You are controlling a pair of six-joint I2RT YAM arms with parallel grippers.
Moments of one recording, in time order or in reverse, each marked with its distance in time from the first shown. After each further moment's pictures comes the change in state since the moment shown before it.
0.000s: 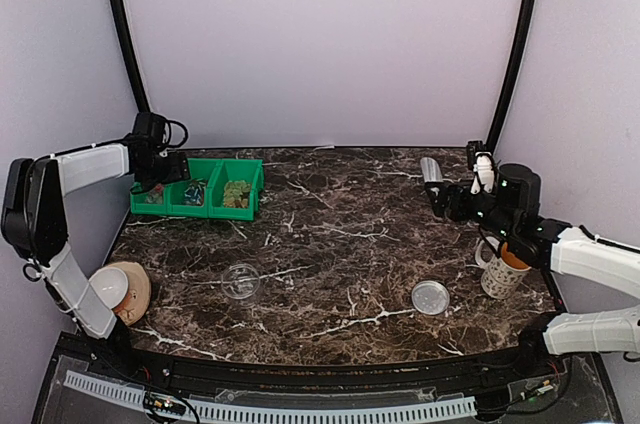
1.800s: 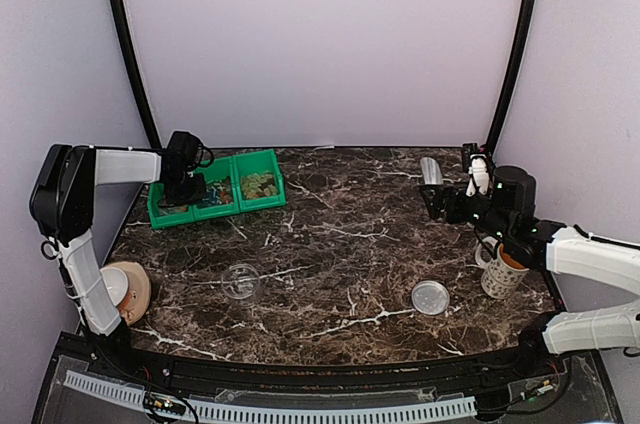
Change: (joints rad) left arm -0.122 0.225 0.045 -0.009 -0.074 -0.085; right arm 0.011 0.039 -0.018 0.058 -0.026 0.006
